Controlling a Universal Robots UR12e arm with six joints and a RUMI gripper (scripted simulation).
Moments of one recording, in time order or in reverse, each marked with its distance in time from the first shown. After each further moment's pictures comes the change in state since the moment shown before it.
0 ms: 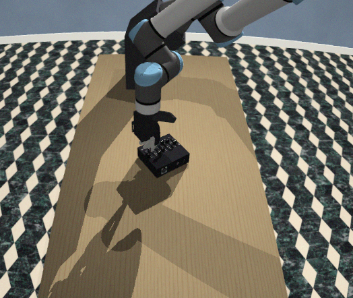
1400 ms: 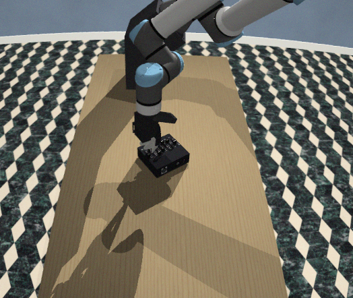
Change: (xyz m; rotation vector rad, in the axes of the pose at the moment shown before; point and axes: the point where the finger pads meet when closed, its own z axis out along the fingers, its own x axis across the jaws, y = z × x) arm 0.005 0.000 0.000 0.000 0.000 0.000
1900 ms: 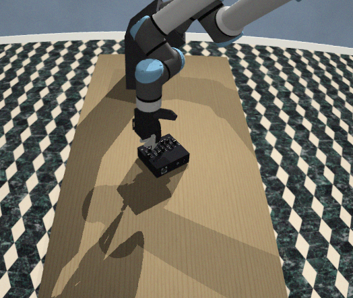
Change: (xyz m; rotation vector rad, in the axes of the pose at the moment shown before) arm 0.001 0.000 -0.016 0.000 0.000 0.000
